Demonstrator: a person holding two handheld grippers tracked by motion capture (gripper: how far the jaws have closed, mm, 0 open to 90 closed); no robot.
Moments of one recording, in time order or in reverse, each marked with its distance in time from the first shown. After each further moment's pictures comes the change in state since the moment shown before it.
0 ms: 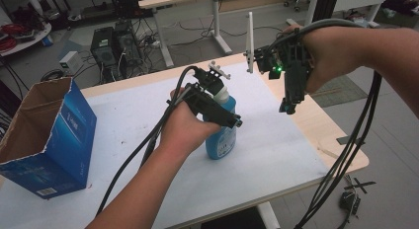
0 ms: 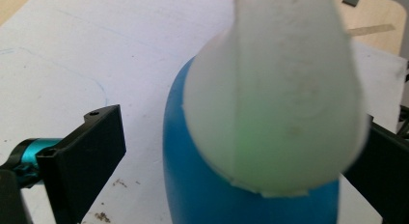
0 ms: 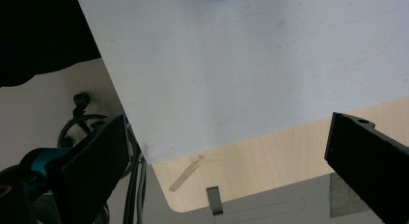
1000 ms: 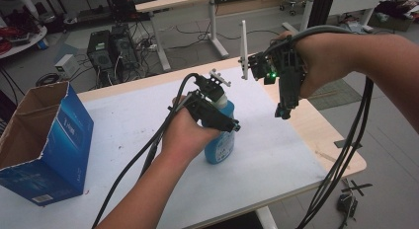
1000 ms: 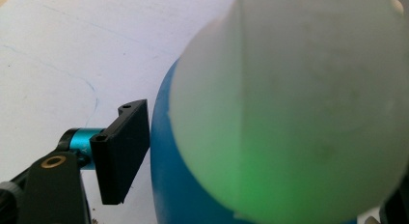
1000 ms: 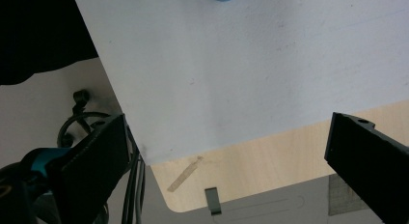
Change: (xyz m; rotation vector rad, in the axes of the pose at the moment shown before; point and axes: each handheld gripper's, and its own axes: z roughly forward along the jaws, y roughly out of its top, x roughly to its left) left arm 0.000 -0.001 0.007 0.004 -0.028 0.000; right arm -0.002 0.007 0.004 0.015 0.003 -0.008
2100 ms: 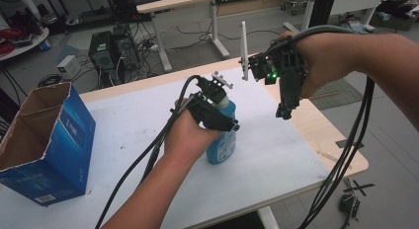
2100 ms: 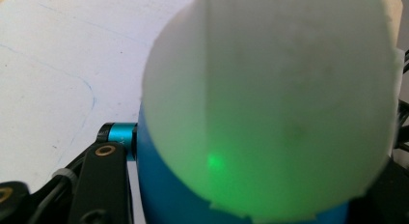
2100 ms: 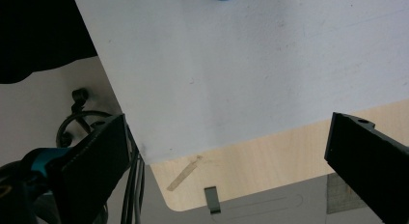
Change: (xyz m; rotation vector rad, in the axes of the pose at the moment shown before) left arm -0.002 -0.002 0.000 0.003 -0.002 0.010; right arm 0.001 0.001 0.000 0.008 -0.001 -0.002
